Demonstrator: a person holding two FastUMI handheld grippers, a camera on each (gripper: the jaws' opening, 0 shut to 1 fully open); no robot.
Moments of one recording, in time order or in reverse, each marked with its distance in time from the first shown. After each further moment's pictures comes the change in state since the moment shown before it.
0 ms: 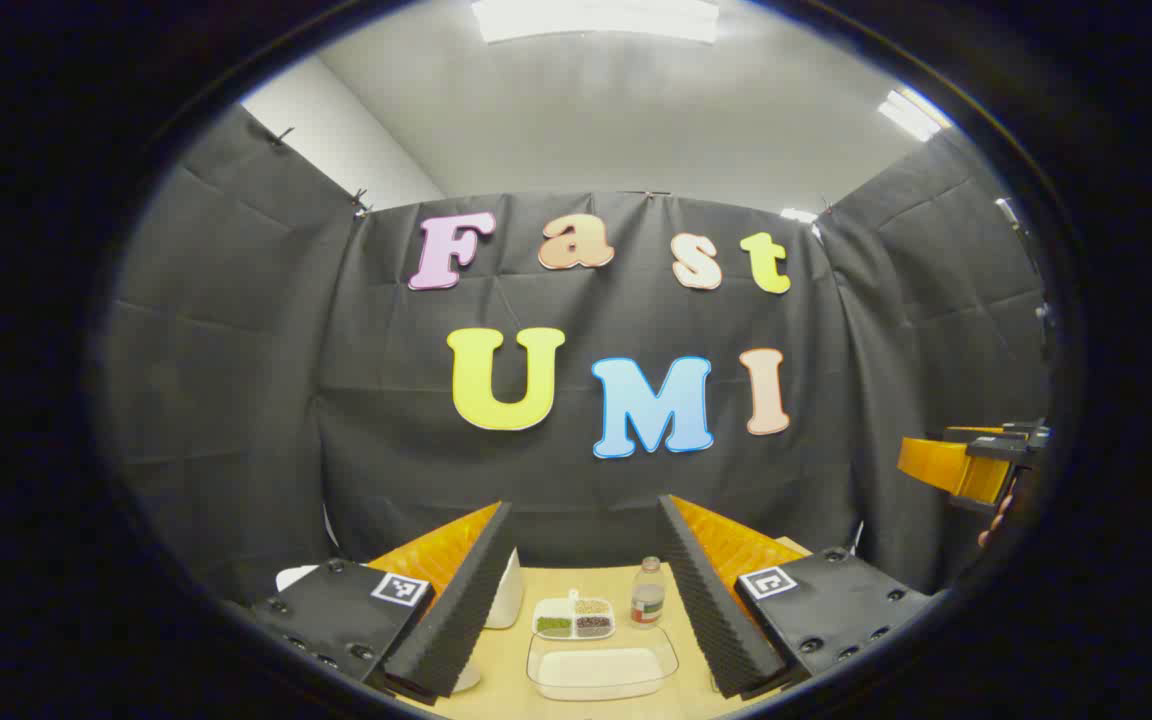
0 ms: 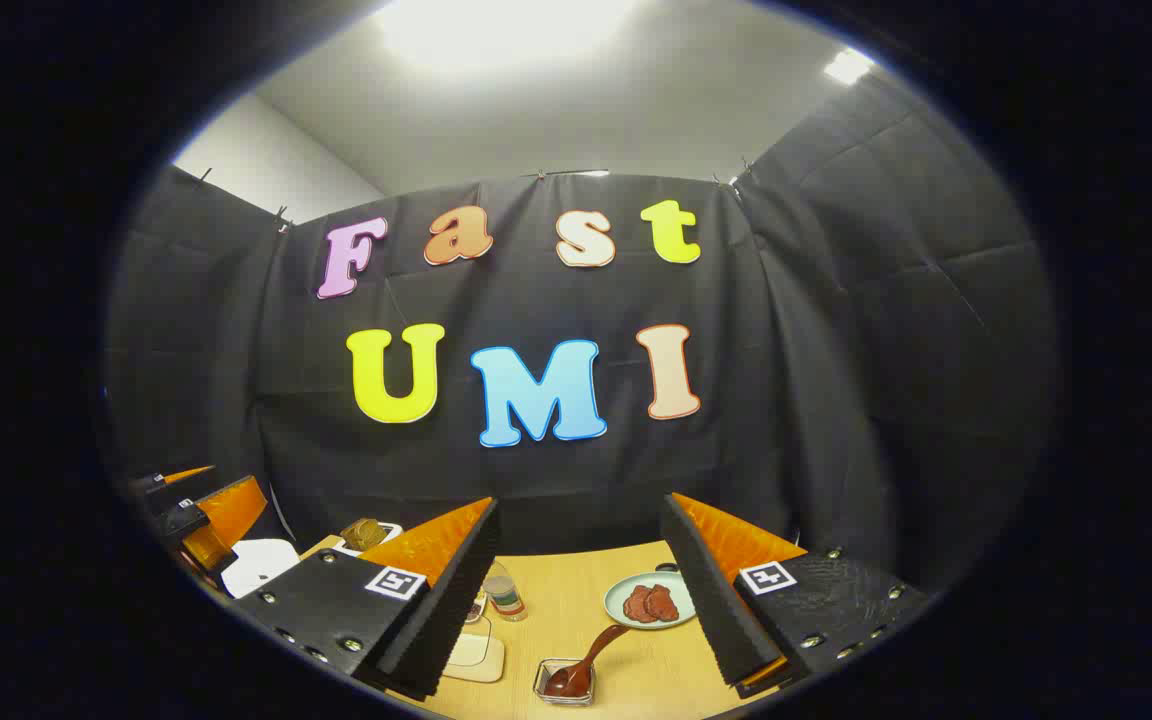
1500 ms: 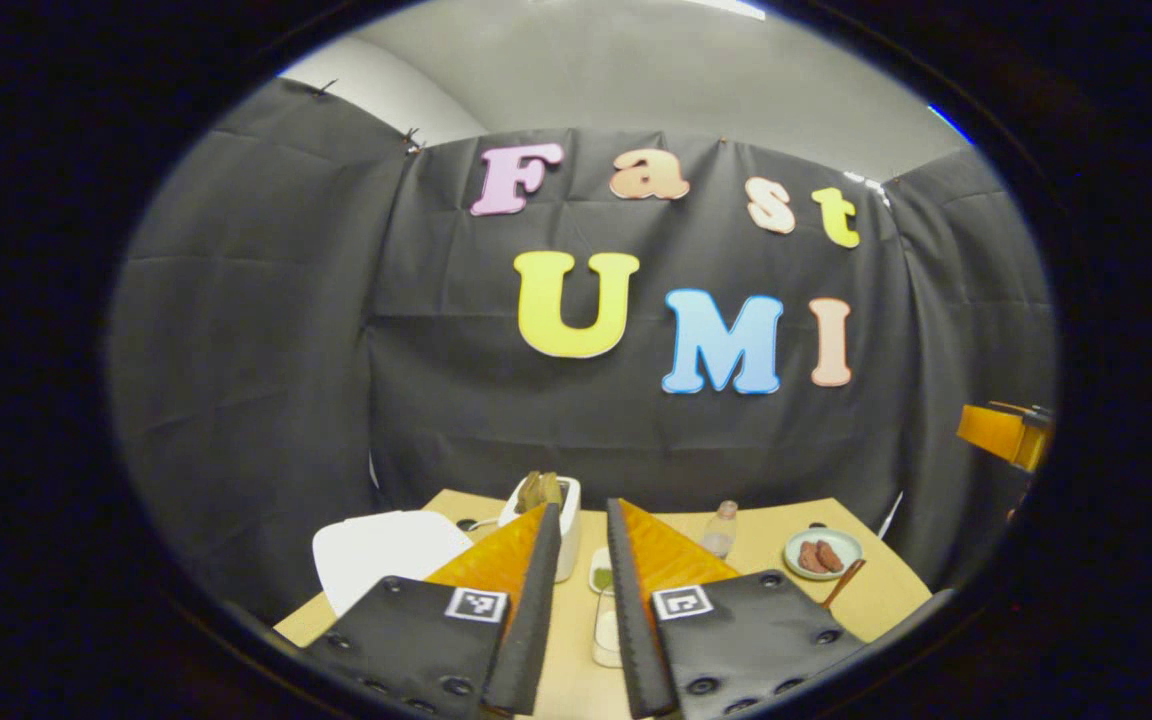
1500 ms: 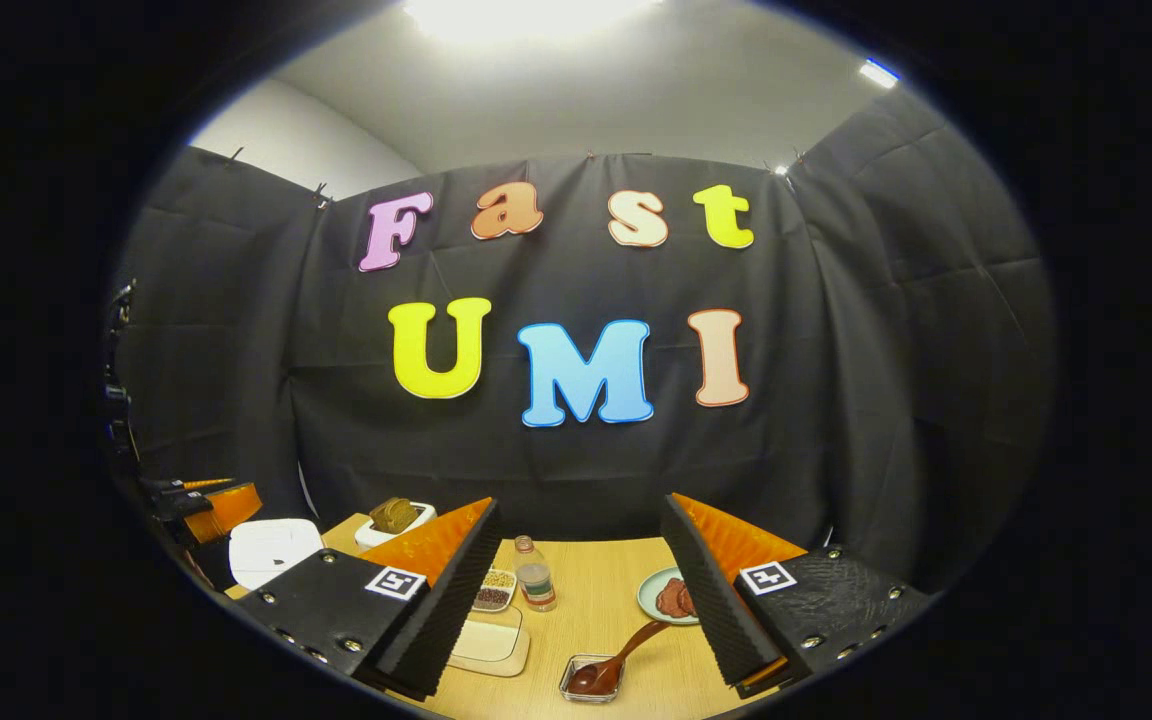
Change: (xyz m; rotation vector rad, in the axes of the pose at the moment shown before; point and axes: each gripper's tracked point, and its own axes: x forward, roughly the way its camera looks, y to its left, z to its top) left arm 0.012 0.115 -0.090 -0.062 0.251 0.147; right arm 0.020 0.053 -0.025 -0.044 0.079 0.113
